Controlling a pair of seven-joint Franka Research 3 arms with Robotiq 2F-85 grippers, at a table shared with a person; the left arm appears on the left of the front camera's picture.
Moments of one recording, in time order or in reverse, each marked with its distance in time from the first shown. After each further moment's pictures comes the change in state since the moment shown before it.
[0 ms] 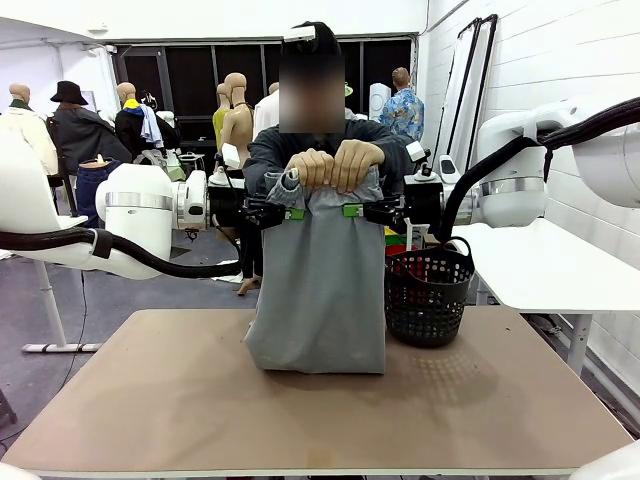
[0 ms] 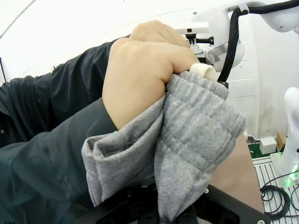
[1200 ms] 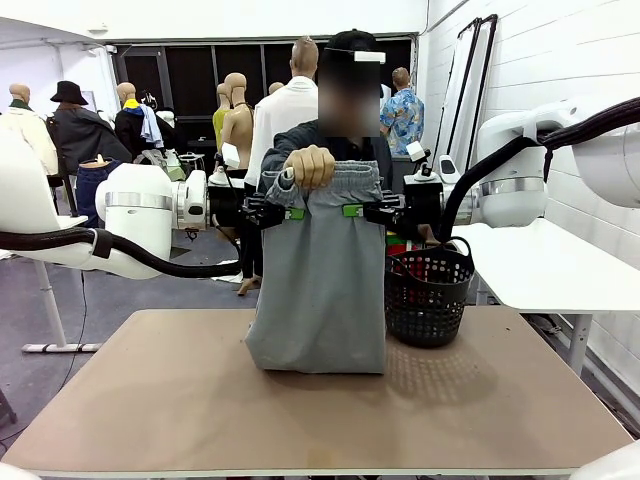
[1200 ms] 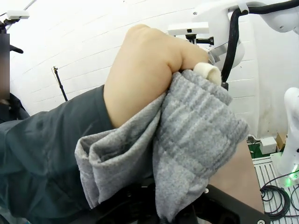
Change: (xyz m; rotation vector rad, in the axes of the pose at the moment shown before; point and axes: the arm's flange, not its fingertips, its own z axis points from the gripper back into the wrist) left arm 0.000 0.000 0.000 0.000 0.000 -0.001; right arm 0.000 0.000 0.000 0.001 0.000 0.000
